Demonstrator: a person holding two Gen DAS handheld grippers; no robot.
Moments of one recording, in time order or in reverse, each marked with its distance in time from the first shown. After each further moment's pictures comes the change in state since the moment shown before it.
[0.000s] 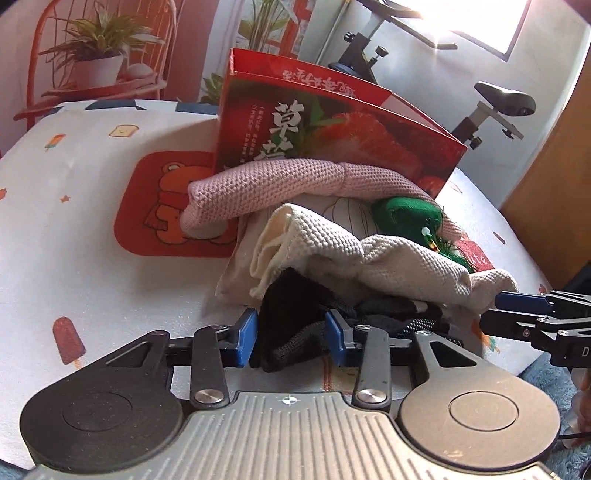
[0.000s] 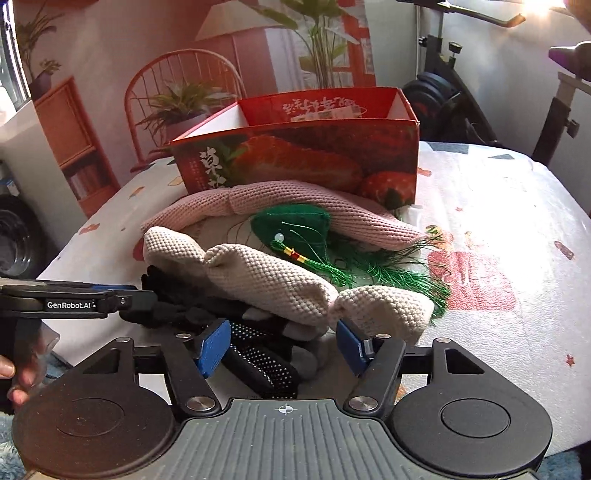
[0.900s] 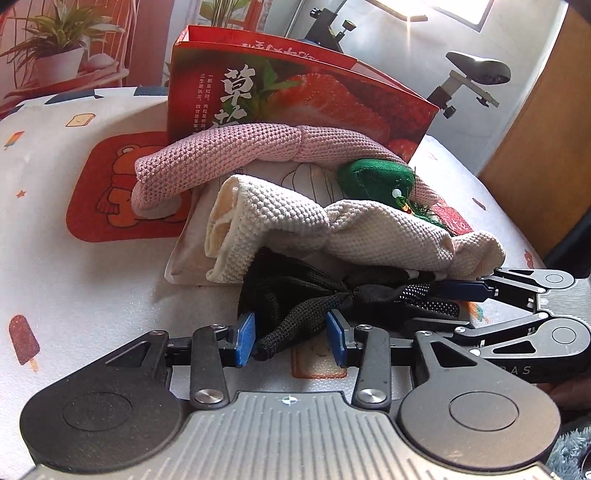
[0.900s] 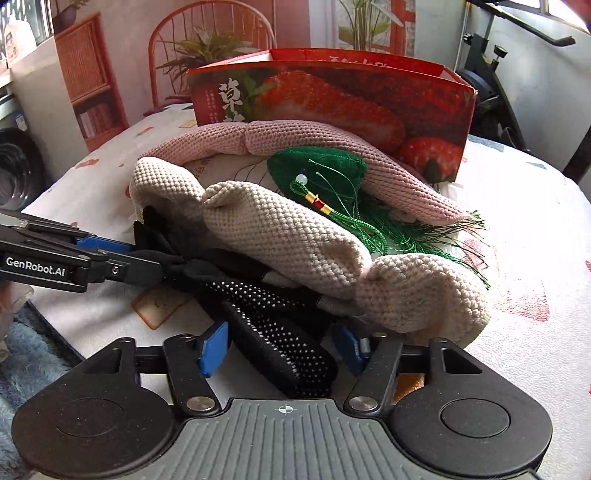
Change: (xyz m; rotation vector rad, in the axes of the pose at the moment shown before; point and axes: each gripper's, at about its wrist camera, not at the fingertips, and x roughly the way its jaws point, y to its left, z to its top) left arm 0.019 -0.014 -0.009 0.070 0.059 -0.066; right arm 0.046 0.010 -0.020 -0.162 0.086 -0.008
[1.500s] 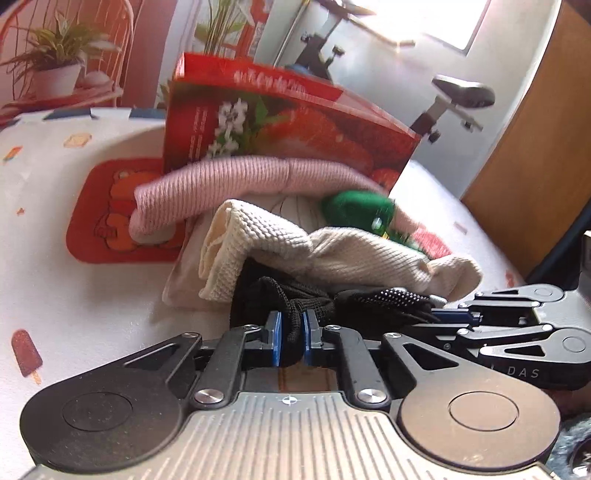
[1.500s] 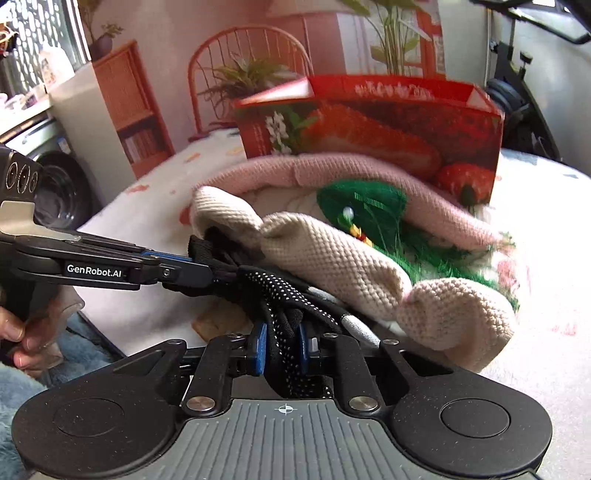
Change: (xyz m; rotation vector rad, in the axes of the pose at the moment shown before) left arm -0.026 0.000 0.004 -0.009 -0.111 -0.058; right arm -0.026 0.005 0.006 0.001 -0.085 0.158
